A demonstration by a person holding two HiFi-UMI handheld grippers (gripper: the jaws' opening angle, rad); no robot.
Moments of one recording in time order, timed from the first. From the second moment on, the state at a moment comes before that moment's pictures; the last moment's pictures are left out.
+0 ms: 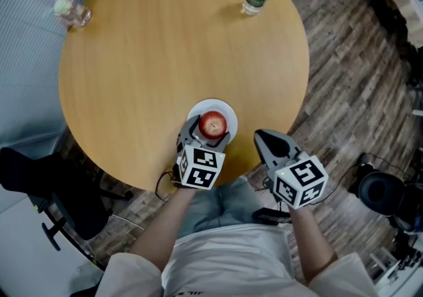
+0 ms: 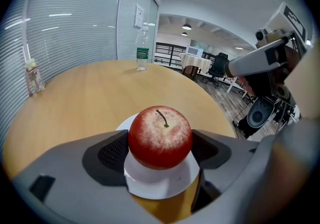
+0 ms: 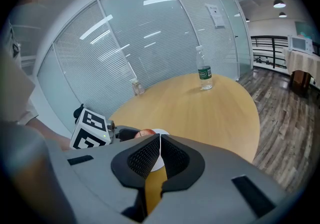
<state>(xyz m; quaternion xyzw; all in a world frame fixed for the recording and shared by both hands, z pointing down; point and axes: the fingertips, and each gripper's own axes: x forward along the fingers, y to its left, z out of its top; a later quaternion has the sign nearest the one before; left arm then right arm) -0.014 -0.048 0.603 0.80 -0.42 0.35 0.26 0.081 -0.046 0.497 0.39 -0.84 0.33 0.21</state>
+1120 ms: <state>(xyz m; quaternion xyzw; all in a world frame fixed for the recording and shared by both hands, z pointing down) -0.039 -0.042 0.485 0.83 -0.43 0.26 0.24 0.076 -0.065 0.435 0.40 -0.86 0.24 0.19</state>
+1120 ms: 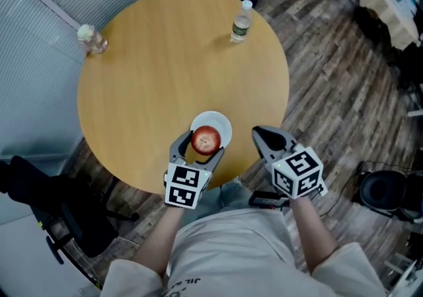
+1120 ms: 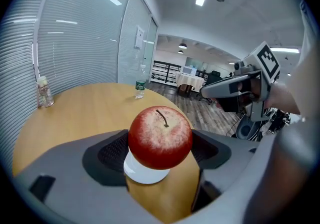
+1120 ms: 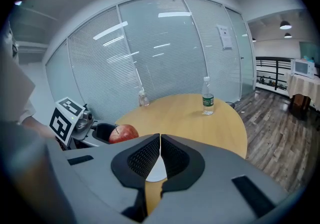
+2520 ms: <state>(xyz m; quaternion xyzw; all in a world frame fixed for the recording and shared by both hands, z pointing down) -0.050 -0.021 0.438 0.85 -0.44 0.22 0.21 0.069 -0.053 0.406 0.39 -0.88 0.21 0.15</state>
